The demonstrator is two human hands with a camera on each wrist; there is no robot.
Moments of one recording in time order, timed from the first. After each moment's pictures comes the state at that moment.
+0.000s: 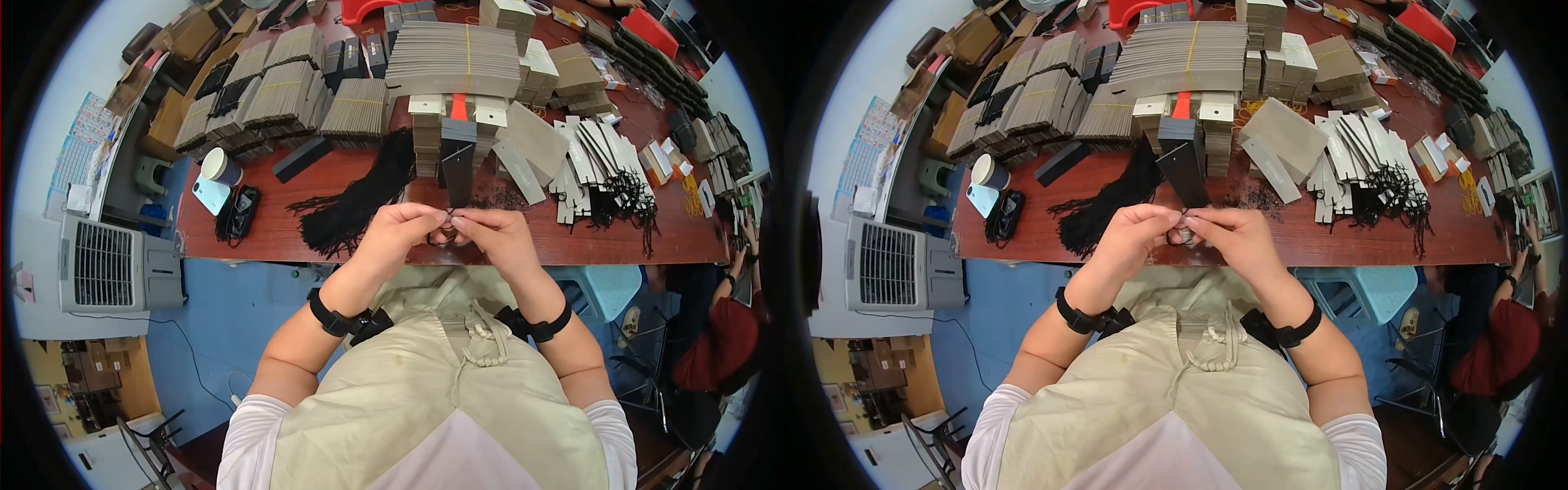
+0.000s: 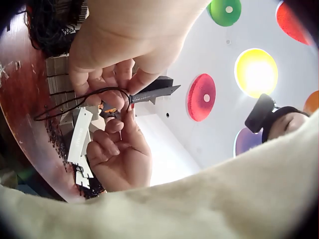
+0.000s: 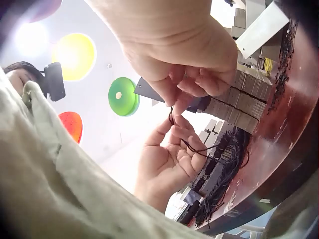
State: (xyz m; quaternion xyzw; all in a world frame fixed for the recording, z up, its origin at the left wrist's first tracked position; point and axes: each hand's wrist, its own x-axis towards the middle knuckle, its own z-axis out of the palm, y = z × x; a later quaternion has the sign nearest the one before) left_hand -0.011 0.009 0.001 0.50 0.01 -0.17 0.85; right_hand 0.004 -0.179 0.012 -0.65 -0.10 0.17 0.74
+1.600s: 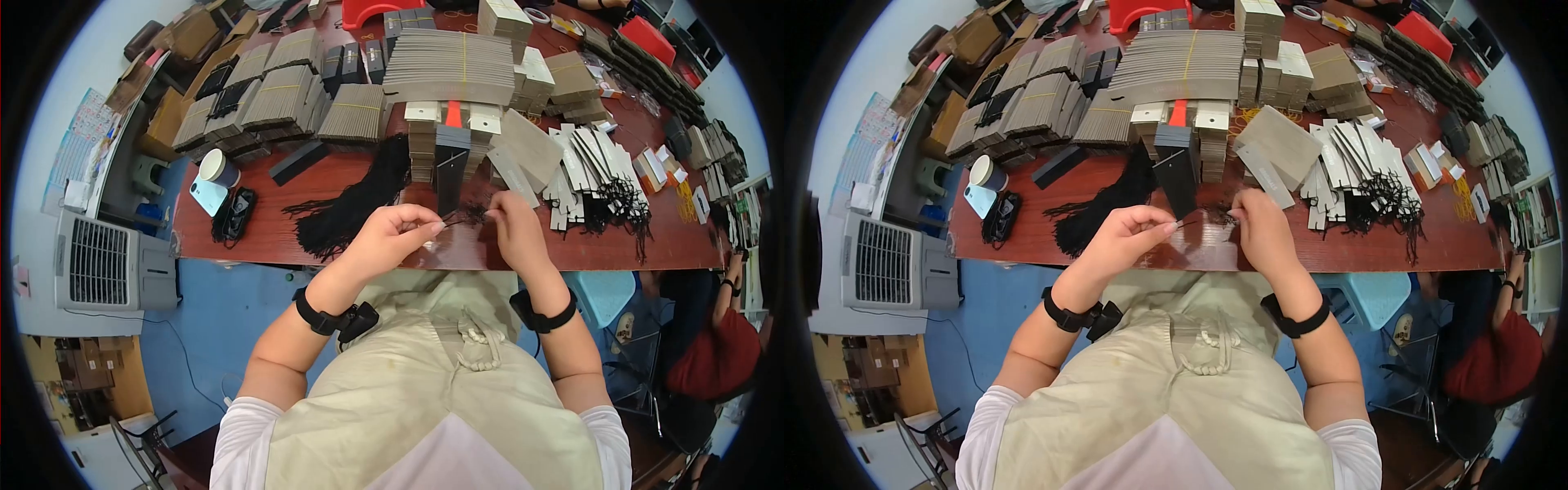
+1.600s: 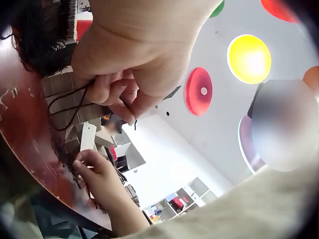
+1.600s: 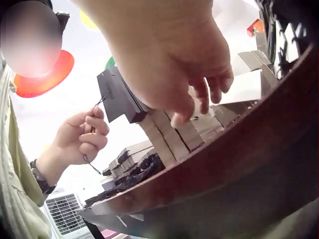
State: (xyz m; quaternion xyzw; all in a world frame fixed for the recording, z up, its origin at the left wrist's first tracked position) left_hand -0.014 0.014 0.034 0.67 -0.03 -0.19 0.72; right_hand 0.033 -0.216 -0.012 -0.88 -0.25 -0.14 0.38
